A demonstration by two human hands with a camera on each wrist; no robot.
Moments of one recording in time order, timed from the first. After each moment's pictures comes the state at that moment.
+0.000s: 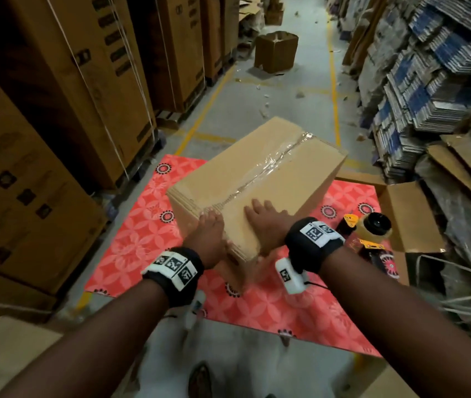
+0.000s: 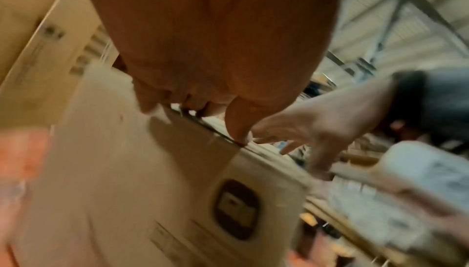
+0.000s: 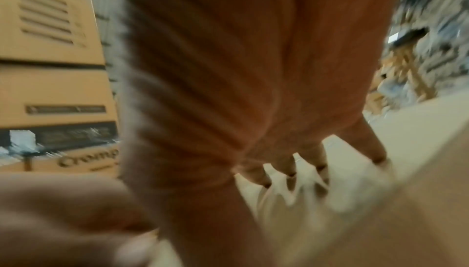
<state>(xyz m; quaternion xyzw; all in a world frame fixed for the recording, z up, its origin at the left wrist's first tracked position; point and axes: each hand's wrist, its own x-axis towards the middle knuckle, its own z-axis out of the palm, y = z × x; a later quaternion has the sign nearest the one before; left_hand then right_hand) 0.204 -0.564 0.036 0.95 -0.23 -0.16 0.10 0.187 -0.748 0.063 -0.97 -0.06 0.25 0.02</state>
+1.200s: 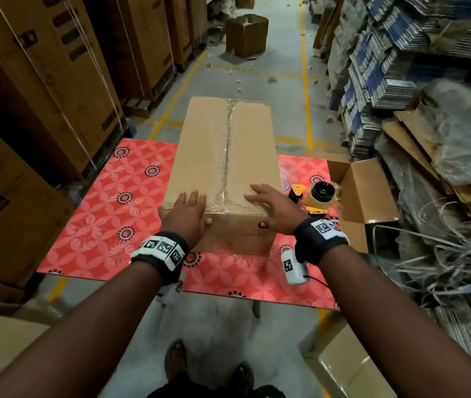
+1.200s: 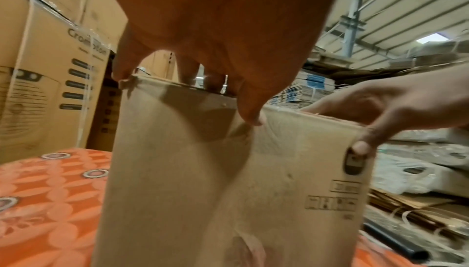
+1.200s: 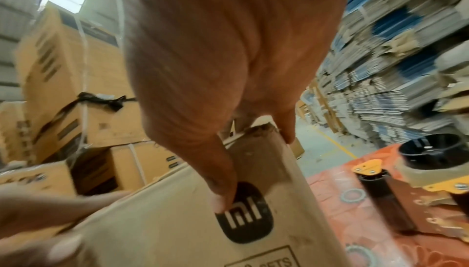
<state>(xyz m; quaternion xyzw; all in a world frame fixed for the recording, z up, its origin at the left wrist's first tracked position) 0.138 -0.639 0.029 0.97 -0.23 -0.09 0.04 0.083 -0.892 0.024 -0.95 -0.03 0.08 0.29</state>
